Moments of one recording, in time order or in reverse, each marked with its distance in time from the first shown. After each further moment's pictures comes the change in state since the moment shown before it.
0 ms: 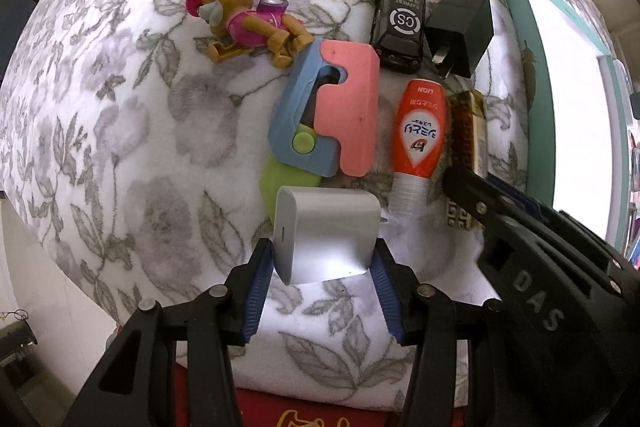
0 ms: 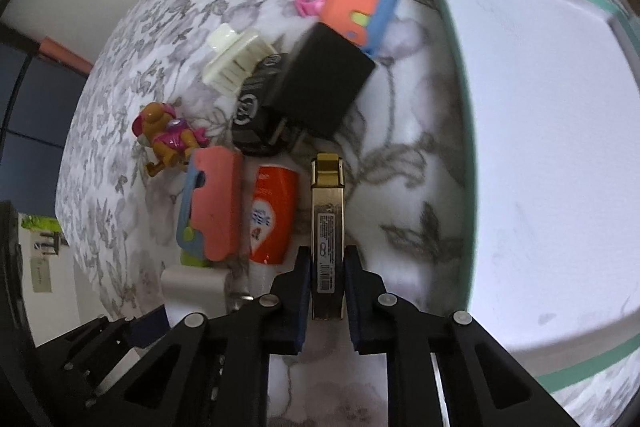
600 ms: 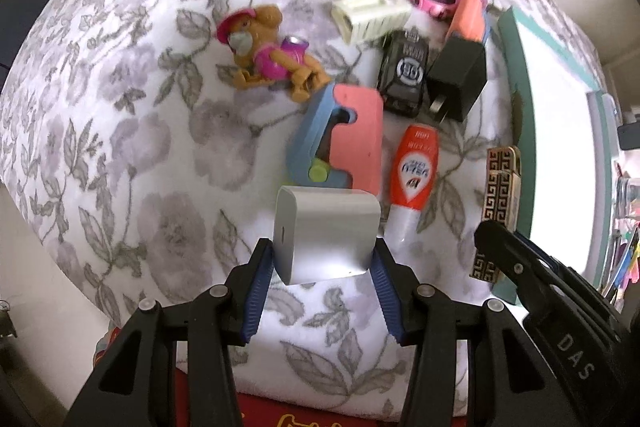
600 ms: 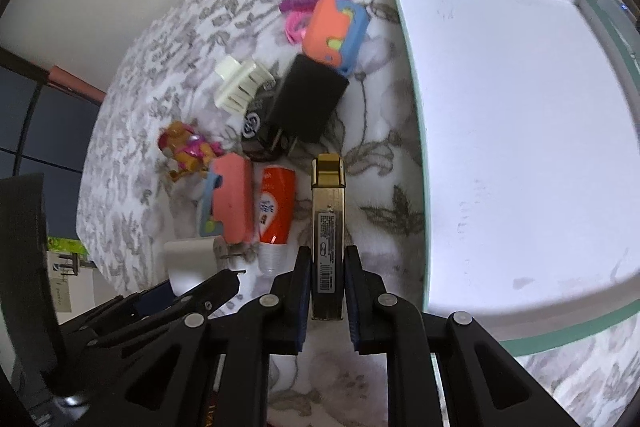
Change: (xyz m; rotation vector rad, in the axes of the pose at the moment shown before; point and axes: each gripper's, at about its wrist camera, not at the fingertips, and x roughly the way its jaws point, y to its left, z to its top) left arm -0.029 0.021 0.002 -0.062 -0.106 -0.046; right arm -0.032 -0.017 -0.018 0.042 -0.085 0.065
